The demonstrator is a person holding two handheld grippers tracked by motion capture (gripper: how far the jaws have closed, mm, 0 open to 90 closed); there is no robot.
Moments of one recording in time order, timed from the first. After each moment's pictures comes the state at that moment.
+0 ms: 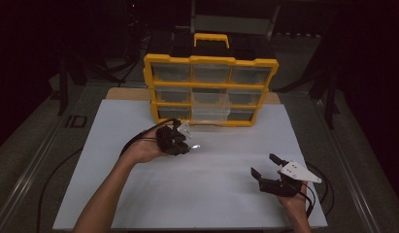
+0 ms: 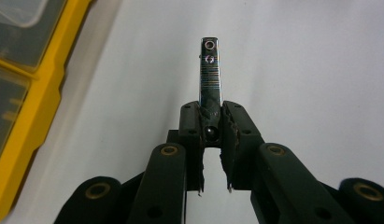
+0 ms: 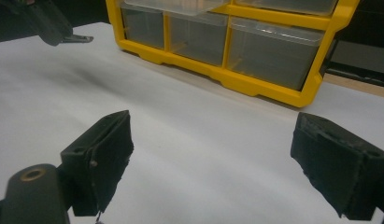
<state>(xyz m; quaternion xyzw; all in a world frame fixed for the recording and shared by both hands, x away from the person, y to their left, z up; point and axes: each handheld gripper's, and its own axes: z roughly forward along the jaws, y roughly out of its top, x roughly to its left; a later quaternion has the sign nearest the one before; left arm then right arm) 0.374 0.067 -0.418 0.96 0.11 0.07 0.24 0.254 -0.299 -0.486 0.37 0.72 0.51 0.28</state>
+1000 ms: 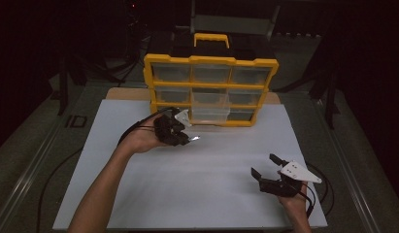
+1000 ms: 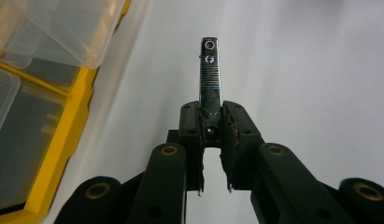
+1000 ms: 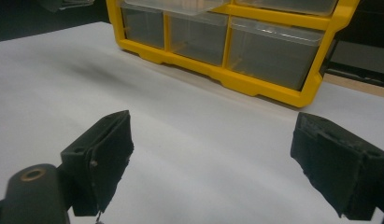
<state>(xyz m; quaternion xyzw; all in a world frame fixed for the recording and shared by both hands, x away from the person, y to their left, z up) 0.386 0.071 -0.386 0.96 0.10 0.07 0.26 0.253 -0.299 -0.486 0.37 0.72 0.51 0.28</state>
